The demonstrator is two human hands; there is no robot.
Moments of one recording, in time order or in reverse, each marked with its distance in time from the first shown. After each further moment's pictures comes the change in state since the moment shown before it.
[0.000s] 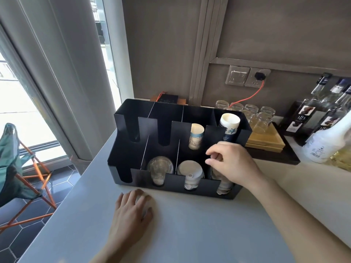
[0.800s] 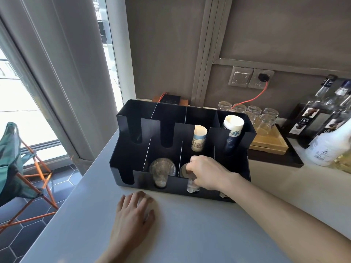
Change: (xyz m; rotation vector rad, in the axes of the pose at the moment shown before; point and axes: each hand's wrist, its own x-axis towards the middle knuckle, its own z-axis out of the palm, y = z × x) left_hand 0.000 -0.002 0.001 0.004 0.016 0.009; right_hand 0.029 -0.027 0.058 -0.295 -0.517 -0.184
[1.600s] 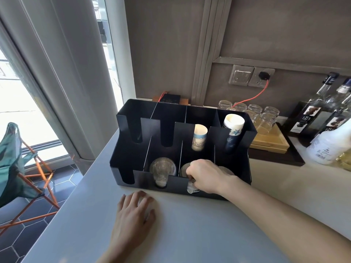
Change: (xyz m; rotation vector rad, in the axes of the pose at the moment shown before) left_hand -0.001 0.005 -0.007 -0.030 -0.016 -0.025; right_hand 0.004 0.001 0.016 0.002 -0.025 -0.001
